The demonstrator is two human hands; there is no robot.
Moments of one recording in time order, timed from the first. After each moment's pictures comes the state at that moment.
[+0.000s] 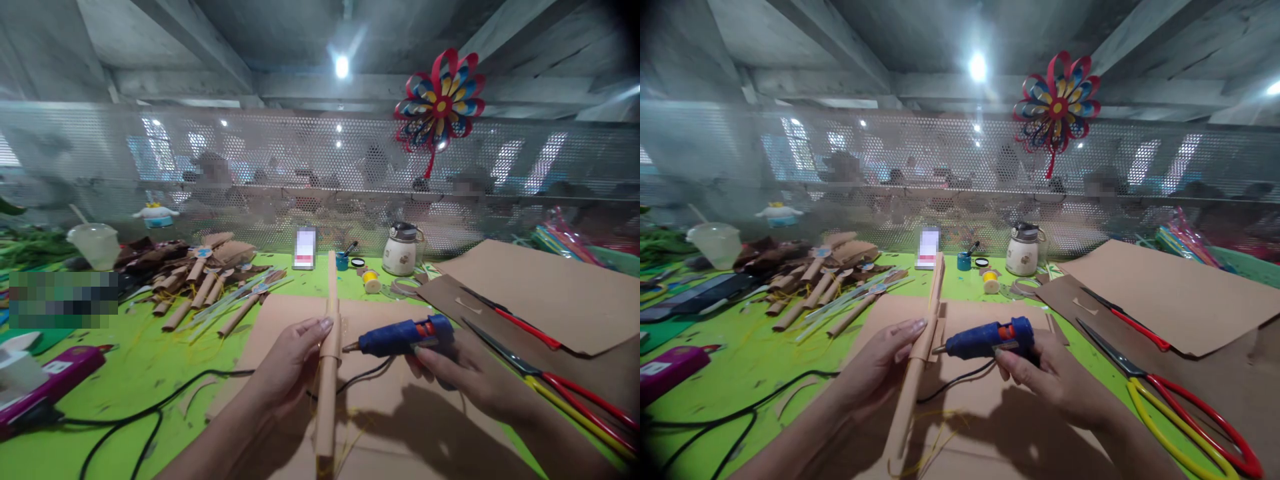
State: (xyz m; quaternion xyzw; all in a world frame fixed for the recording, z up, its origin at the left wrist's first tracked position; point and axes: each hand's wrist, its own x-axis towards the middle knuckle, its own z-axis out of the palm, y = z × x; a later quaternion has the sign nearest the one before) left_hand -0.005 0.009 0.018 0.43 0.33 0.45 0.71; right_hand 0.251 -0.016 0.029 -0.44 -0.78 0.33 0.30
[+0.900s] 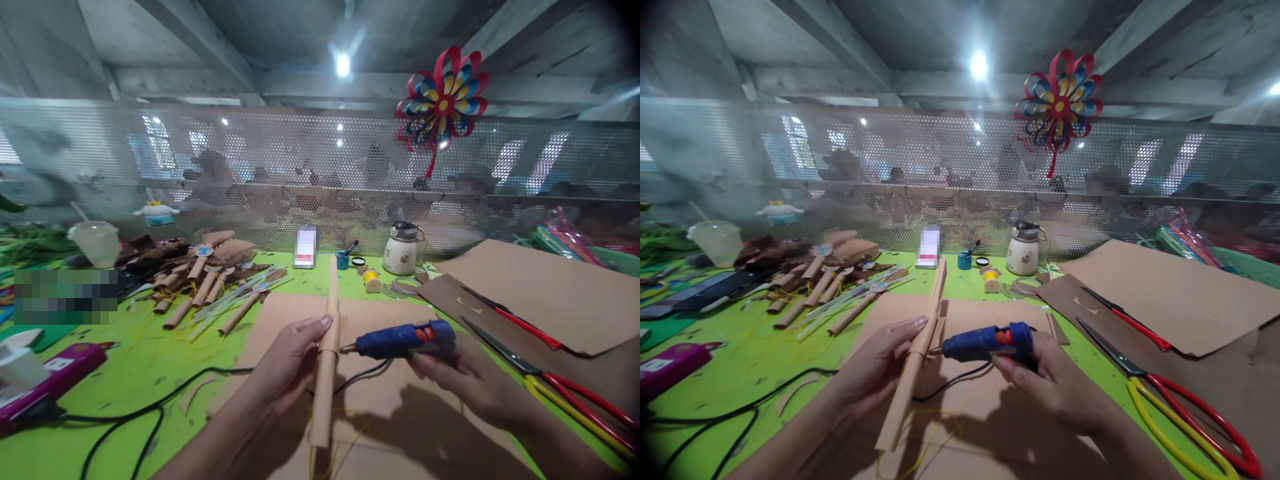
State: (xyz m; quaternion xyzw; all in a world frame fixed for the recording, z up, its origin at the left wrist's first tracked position) left_hand -0.006 0.012 0.016 0.38 0.33 0.47 0.73; right_hand 0.248 -0.019 0.022 -0.45 -0.77 0.31 0.33
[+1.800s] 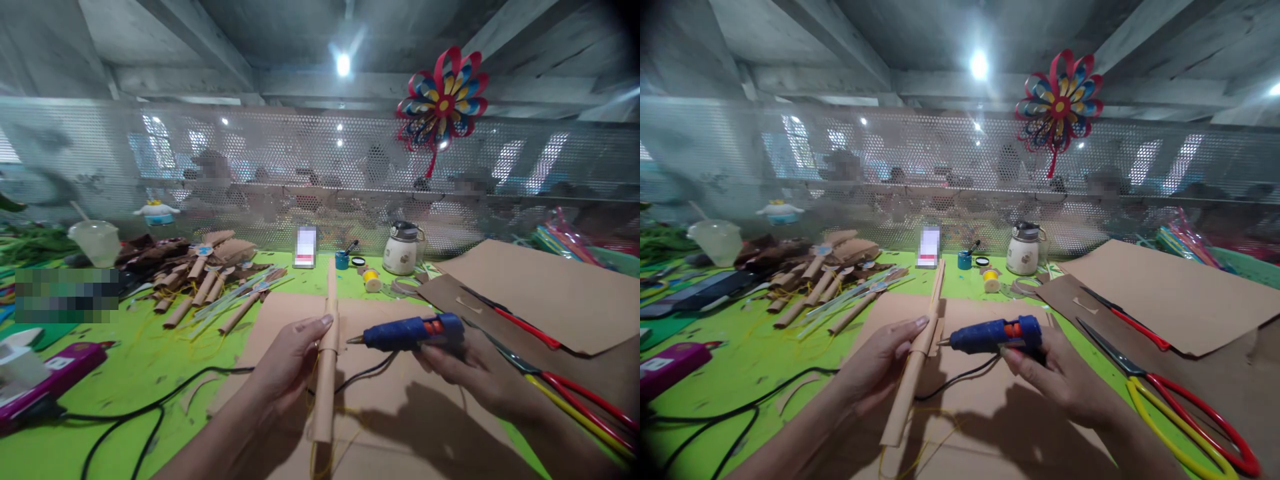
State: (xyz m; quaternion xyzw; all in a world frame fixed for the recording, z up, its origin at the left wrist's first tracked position) left_hand -0.006 0.012 0.017 0.39 0.36 0.46 0.71; right_hand 0.259 -0.015 0.019 -0.45 -0.78 0.27 0.33
